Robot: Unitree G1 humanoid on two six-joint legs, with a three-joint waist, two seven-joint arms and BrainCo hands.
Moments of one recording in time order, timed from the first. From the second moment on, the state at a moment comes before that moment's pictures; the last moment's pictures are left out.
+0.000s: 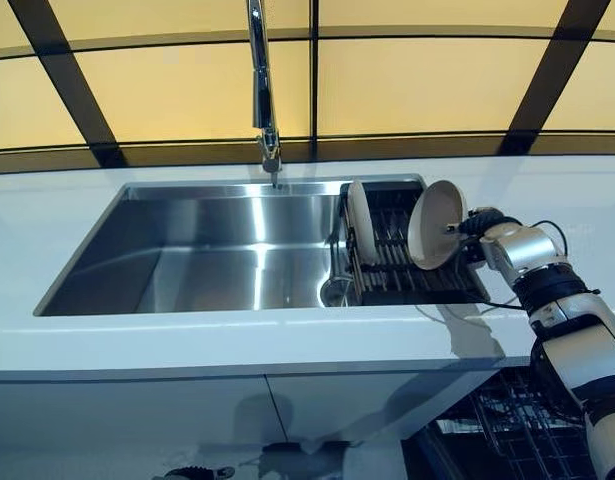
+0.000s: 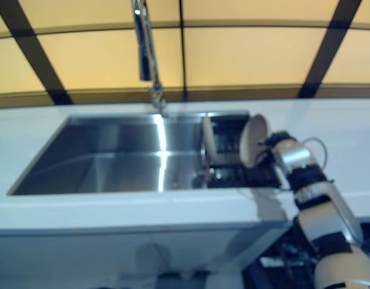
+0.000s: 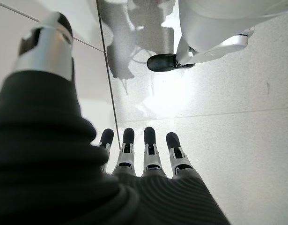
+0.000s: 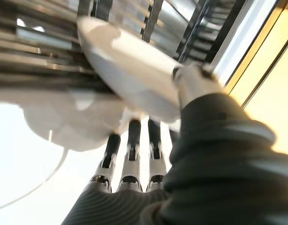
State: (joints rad) left arm -0.18 0.32 -0.30 1.03 -0.31 0.39 0.10; right arm -1.15 -0.70 0.41 0.83 0.34 0.69 -0.18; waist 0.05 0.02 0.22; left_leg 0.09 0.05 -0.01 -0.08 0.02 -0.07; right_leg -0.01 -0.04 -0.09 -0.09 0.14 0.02
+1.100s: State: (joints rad) left arm -0.20 0.33 -0.29 1.03 -0.29 0.38 0.07; right arm -1.22 -0.74 0.44 0.99 0.30 0.63 -0.12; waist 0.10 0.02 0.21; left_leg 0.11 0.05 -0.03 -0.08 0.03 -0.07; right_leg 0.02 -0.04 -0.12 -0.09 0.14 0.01
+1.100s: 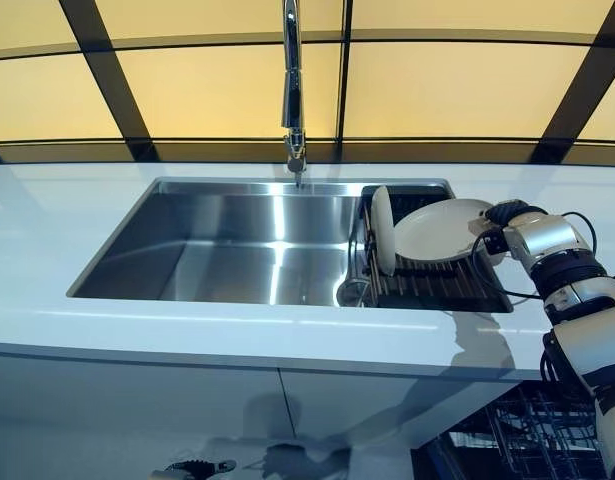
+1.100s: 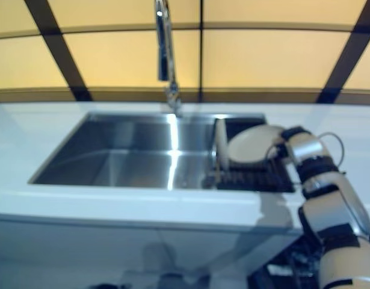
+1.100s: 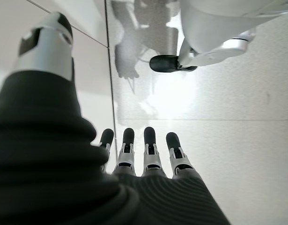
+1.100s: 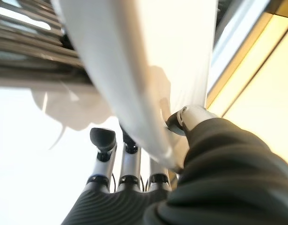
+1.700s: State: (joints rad) left arm -0.13 0.34 -0.29 1.05 -0.26 0.35 0.04; right arm -1.23 -0.81 0.50 0.91 0.15 0.61 -0.12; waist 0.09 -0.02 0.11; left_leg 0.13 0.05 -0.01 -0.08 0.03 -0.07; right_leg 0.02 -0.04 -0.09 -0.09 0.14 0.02
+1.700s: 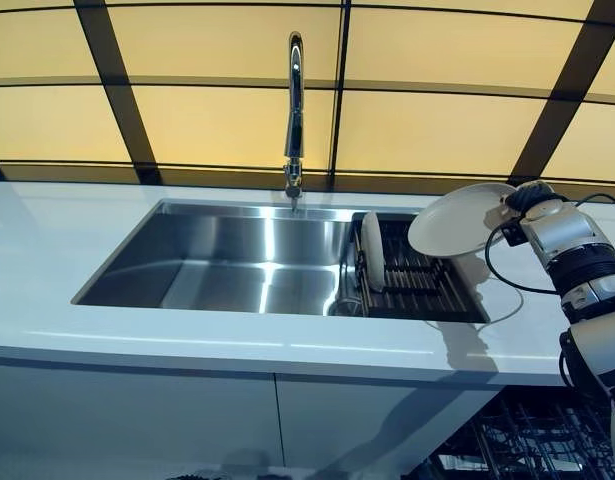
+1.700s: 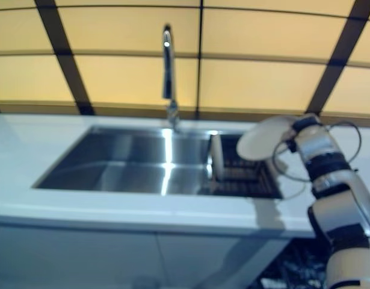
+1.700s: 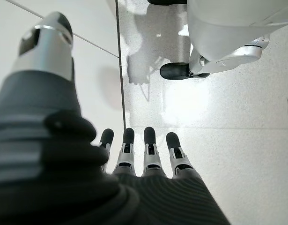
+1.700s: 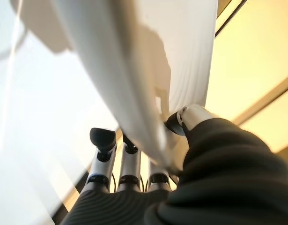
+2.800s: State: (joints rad) left arm -0.04 0.38 -0.29 1.05 -0.21 0.22 0.00; right arm -1.13 -1.22 0.62 0.63 -0.38 0.34 -0.05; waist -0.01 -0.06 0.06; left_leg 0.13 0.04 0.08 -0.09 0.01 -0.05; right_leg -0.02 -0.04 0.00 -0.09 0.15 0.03
